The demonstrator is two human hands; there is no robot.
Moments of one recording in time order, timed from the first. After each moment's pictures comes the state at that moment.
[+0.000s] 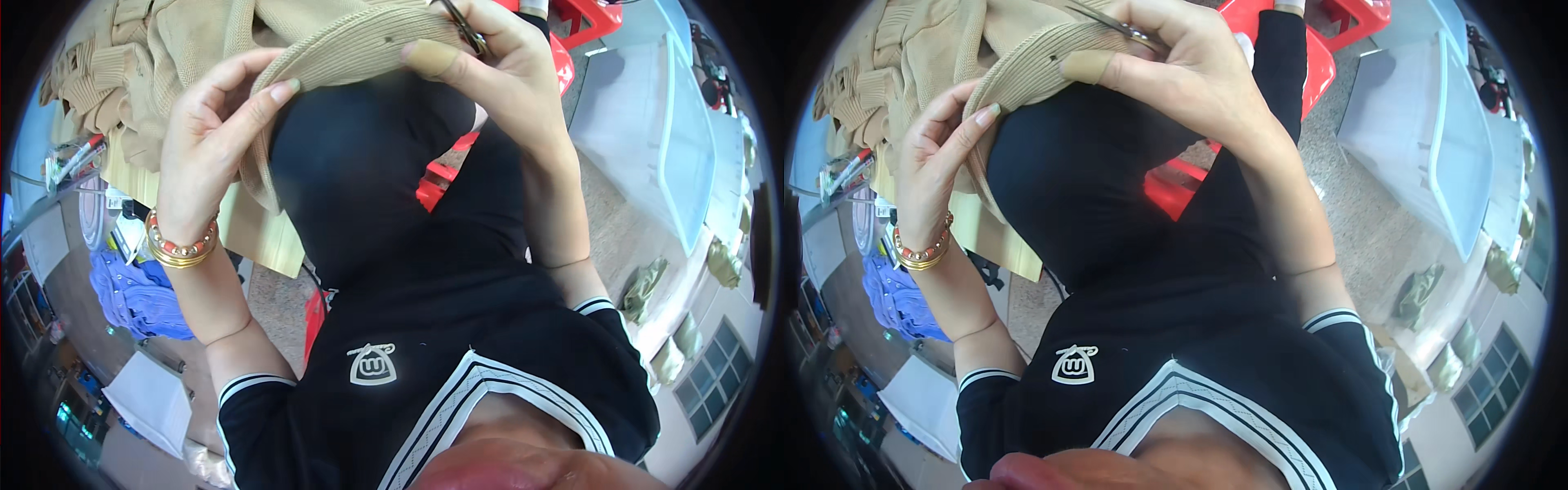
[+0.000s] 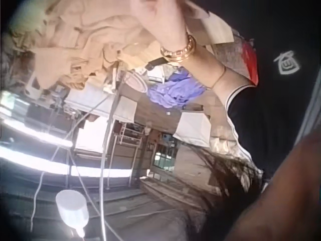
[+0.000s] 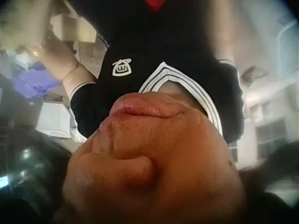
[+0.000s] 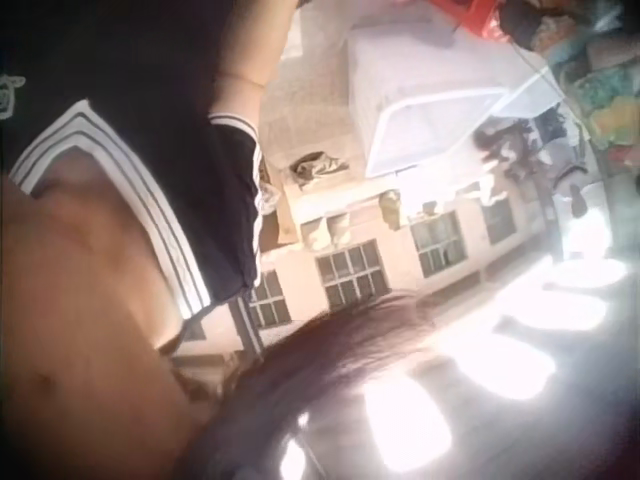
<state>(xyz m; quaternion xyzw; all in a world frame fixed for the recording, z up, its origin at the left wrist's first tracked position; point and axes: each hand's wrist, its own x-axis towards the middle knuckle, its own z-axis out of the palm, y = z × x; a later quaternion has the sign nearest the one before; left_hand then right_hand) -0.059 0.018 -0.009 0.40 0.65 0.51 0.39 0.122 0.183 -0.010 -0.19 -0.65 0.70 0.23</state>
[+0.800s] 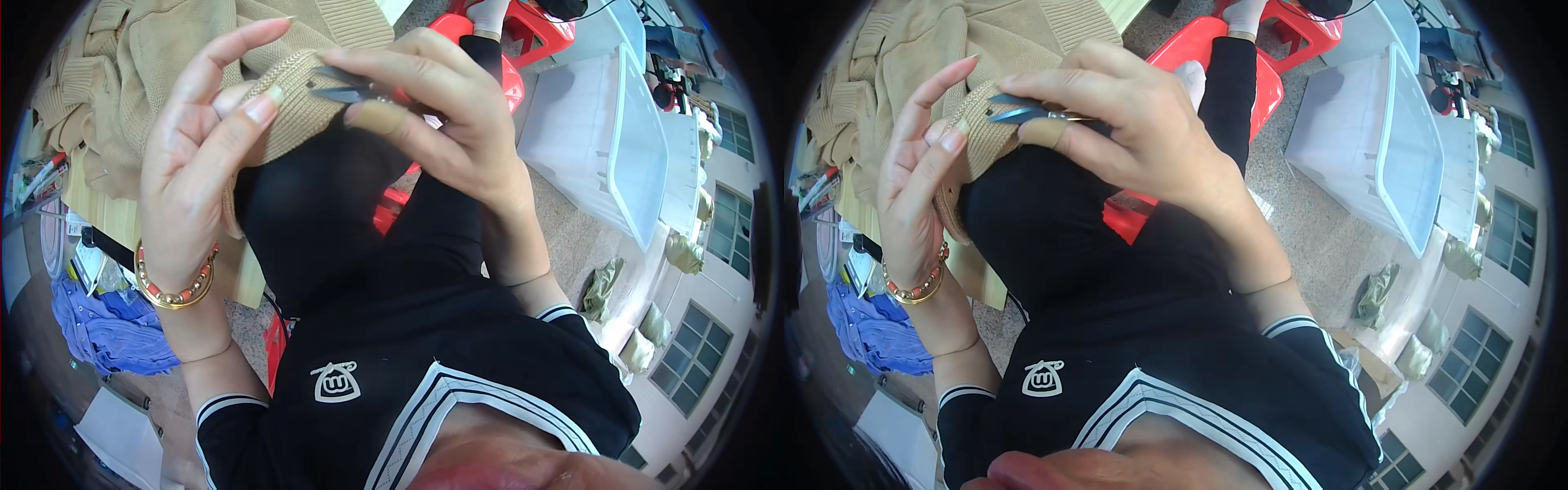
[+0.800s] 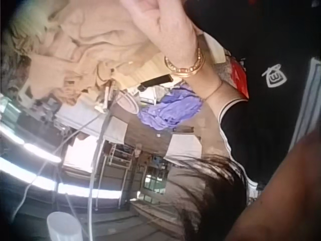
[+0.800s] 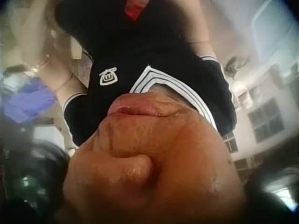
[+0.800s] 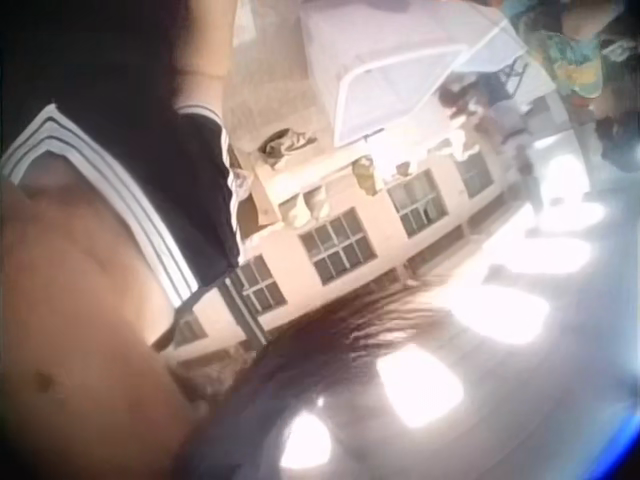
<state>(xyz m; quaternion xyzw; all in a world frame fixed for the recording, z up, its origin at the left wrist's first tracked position) -0.021 0.035 0.007 0.29 0.57 0.65 0.41 0.118 0.186 -0.020 -0.04 -0.88 0.39 0.28</state>
